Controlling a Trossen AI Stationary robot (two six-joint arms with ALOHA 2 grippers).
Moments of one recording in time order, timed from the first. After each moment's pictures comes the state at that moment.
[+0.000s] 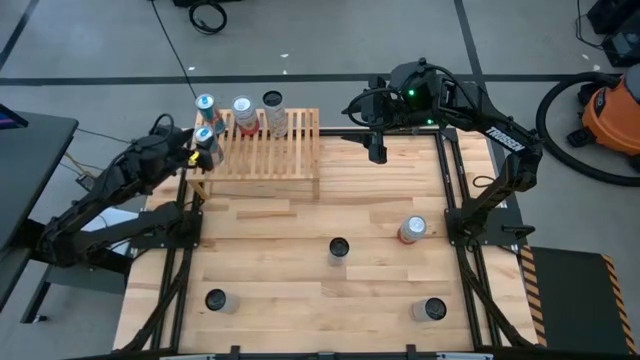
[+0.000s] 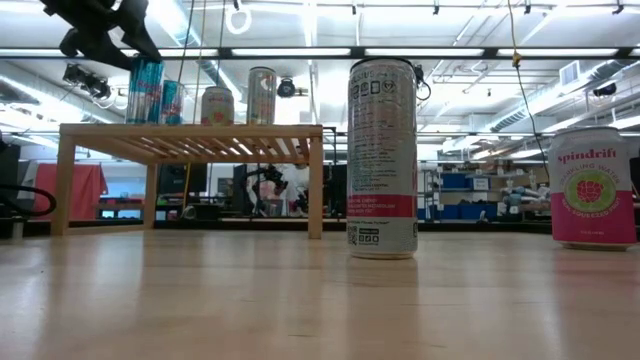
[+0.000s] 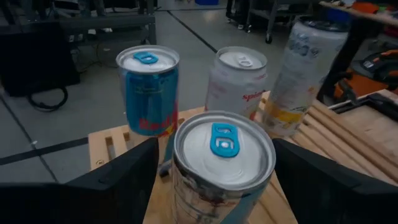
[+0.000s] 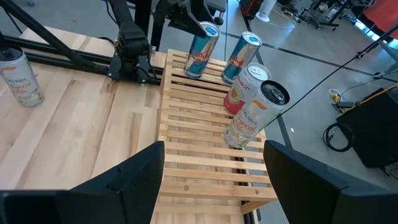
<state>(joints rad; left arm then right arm) 0.57 0.49 0.80 -0.67 -0.53 -0.28 -0.25 1.56 2.08 -1.00 -0.05 -0.37</state>
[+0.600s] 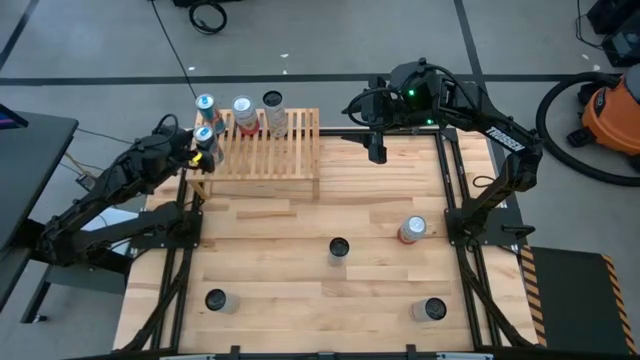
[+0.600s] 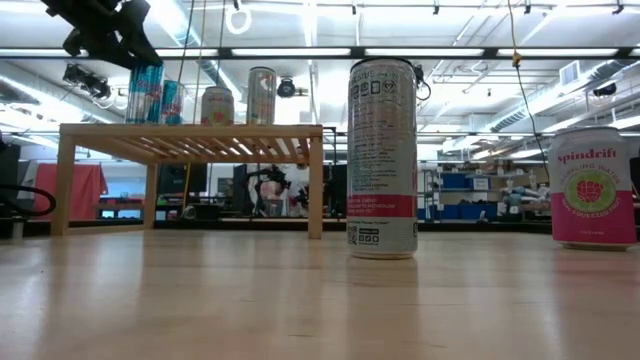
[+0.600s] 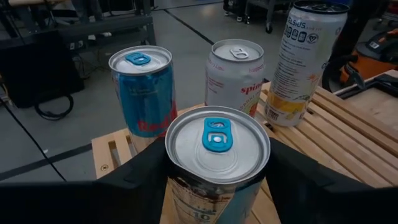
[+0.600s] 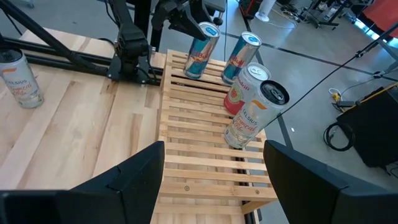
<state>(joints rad) 0.57 0.50 0.80 -0.67 -0.52 -0.19 -0.25 1.56 2.08 -1.00 -0.05 -0.36</state>
